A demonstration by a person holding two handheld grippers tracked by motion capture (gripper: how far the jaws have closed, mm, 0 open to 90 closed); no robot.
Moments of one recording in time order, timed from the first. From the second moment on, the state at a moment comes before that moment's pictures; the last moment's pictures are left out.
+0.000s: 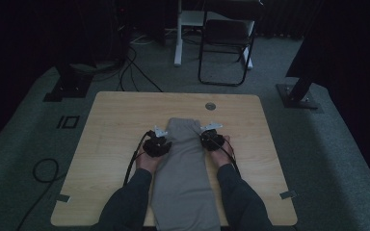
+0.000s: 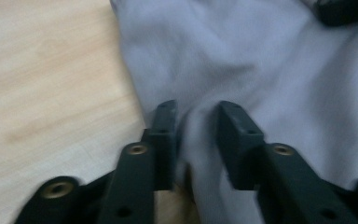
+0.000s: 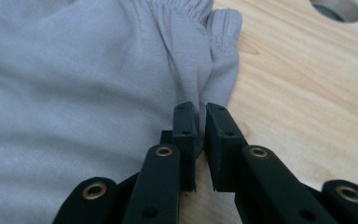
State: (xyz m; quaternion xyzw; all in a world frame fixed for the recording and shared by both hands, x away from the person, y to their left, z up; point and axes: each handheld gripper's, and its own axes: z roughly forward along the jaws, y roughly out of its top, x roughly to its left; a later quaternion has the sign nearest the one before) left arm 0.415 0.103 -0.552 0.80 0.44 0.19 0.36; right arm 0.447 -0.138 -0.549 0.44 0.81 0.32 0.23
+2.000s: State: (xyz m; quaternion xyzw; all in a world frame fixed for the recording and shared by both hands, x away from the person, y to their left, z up) left arm 0.405 0.102 -0.553 0.79 0.47 0.20 0.34; right arm 0.426 -0.123 -0.552 0.46 0.79 0.35 0.19
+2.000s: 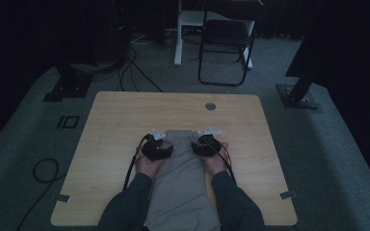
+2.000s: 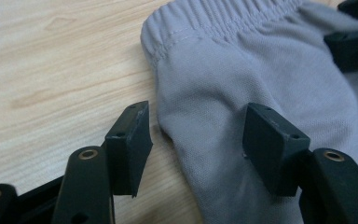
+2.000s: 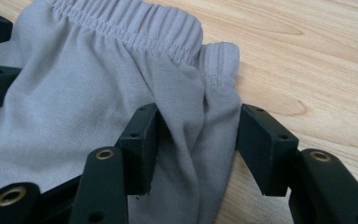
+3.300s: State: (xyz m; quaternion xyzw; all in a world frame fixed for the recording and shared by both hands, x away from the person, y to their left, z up) left arm 0.455 0.109 -0.451 0.75 0.45 0.23 0.42; right arm 0.476 -0.137 -0.457 0.46 0.75 0.43 0.19
